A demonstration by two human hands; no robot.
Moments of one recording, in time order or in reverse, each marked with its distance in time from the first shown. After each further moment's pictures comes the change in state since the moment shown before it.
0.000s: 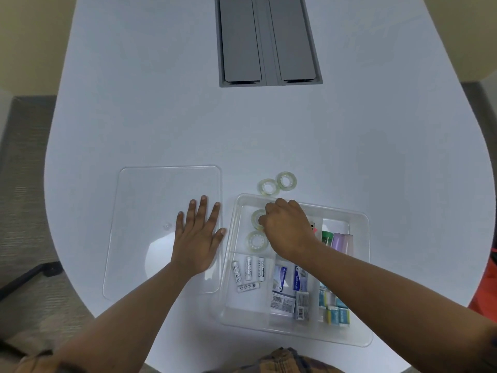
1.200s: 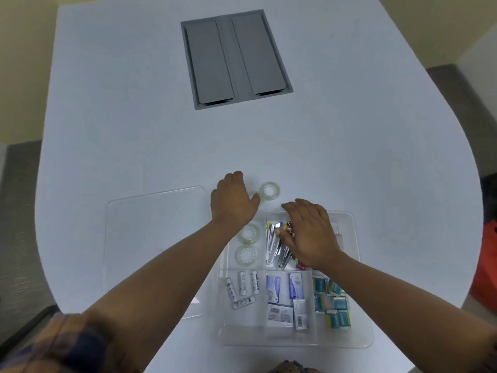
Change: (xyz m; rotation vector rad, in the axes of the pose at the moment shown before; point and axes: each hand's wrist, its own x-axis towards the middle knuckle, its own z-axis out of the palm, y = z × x) left_hand 0.109 0.132 -0.080 -0.206 0.056 -0.078; right_hand -0.040 0.061 0.050 0.311 0.396 0.312
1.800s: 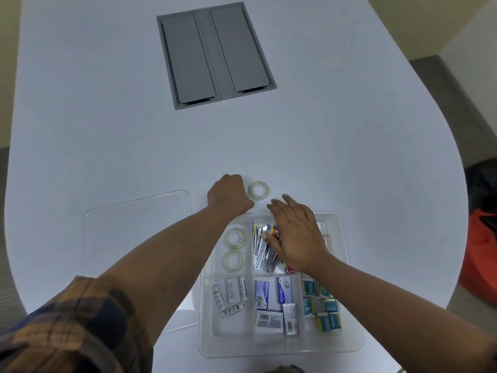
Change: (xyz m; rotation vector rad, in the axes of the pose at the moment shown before) left_hand 0.039 0.019 0.014 0.185 -0.237 -0.001; right_hand 0.001 0.004 0.007 0.015 0.007 -0.039
